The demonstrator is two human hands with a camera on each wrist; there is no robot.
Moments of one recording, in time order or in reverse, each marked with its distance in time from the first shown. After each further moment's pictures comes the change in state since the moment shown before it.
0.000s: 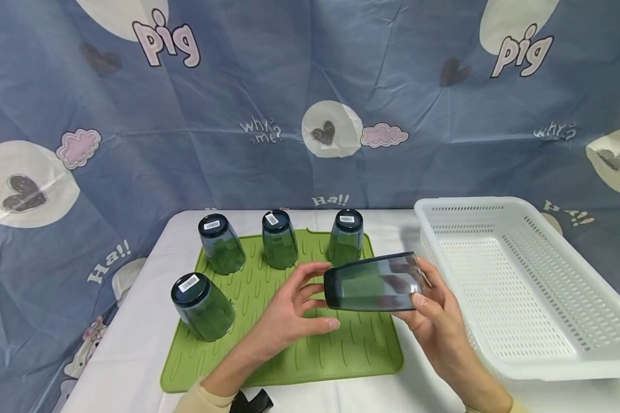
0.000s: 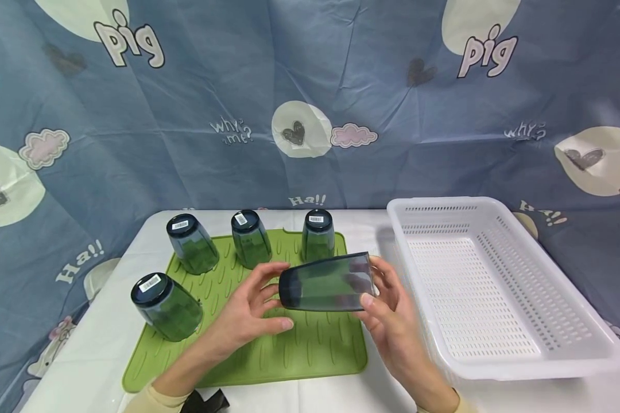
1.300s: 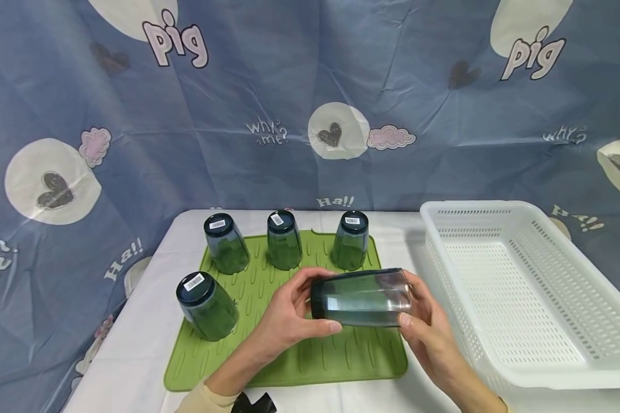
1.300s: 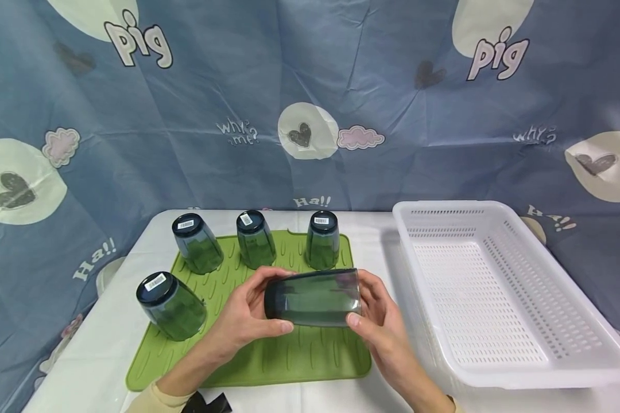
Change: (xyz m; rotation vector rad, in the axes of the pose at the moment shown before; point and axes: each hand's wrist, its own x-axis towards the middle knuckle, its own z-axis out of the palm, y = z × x) left_hand -0.003 0.003 0.000 0.048 0.054 0.060; right_hand -0.006 0.017 -0.003 -0.134 -0.065 0.091
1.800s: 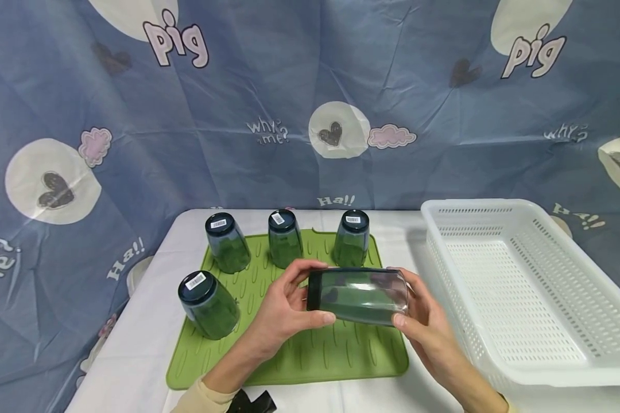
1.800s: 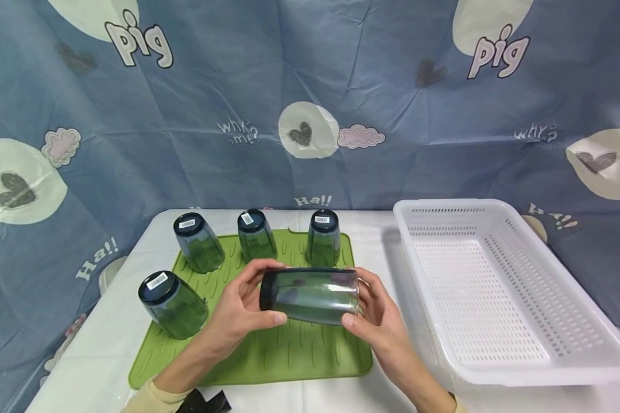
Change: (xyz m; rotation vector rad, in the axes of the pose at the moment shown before) left_hand -0.001 0.007 -0.004 -0.121 0.011 0.018; right_hand 0.002 -0.002 -0.002 -0.124 -0.078 0.018
